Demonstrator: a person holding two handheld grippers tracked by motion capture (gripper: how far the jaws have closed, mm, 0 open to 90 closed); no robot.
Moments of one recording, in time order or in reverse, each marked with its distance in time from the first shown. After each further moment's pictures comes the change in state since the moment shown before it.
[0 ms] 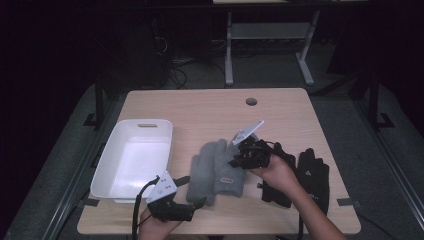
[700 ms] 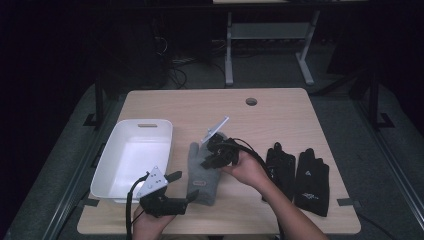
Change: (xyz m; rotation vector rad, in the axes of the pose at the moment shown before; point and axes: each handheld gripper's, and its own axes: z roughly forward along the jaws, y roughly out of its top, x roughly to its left) left arm 0.013 0.004 -0.010 -0.024 0.051 -0.061; right arm 0.022 0.053 0.048 0.035 0.107 -0.024
